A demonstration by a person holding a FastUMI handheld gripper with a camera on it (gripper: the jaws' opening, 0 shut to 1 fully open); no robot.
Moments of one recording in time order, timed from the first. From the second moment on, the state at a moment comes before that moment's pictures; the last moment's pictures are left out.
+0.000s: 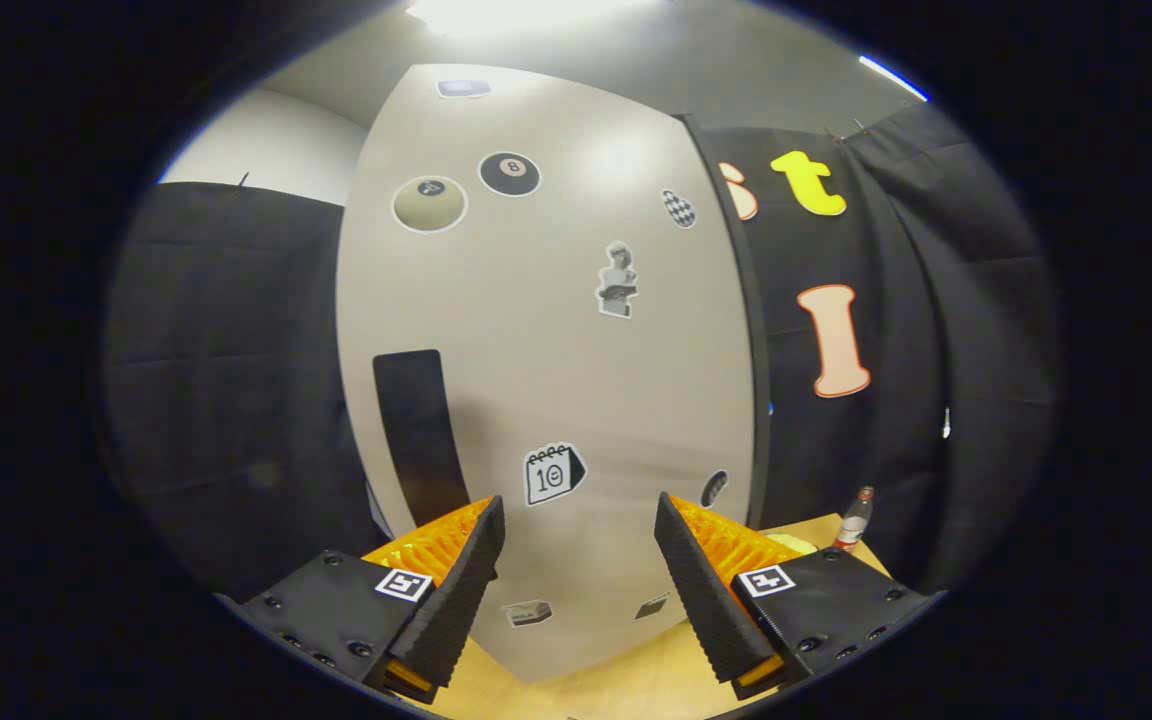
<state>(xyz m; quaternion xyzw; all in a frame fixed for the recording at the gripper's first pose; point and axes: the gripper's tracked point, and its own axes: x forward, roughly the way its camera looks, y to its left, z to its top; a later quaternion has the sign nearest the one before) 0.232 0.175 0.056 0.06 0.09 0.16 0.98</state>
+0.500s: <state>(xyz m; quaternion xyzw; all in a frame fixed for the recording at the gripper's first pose) 0.188 0.104 0.085 -0.01 0.05 0.14 0.99</state>
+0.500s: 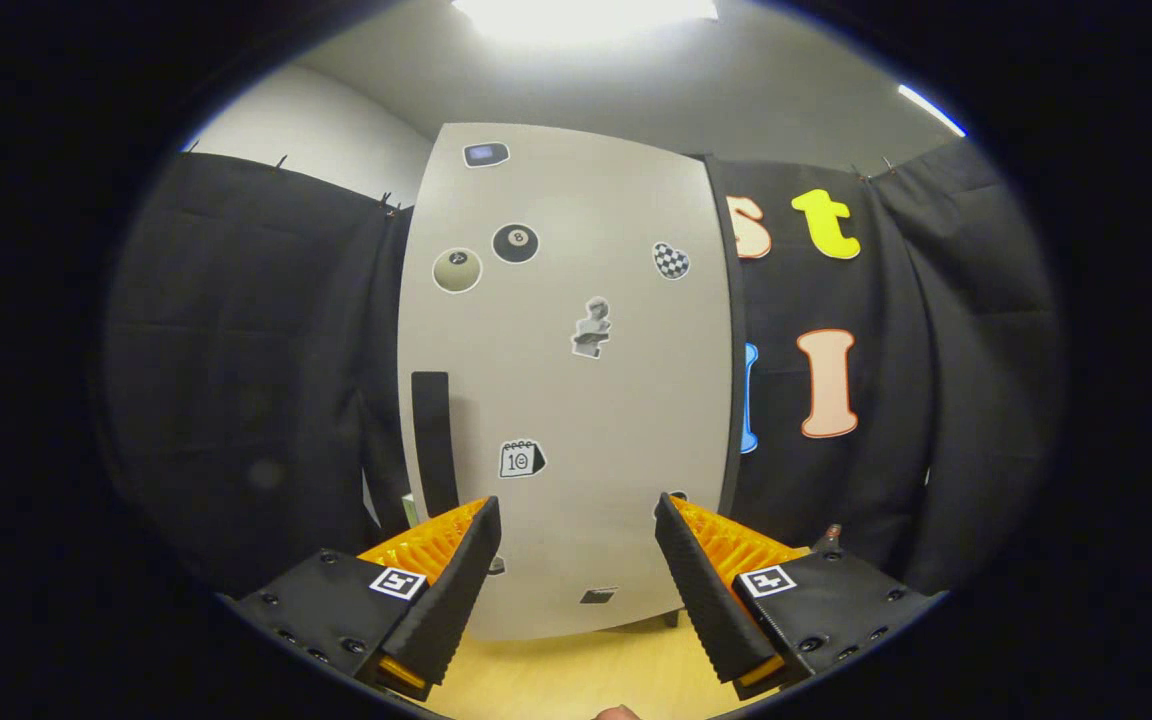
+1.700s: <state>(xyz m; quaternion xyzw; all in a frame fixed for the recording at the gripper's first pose) 0.153 -0.054 0.071 0.00 0.02 0.04 1.00</state>
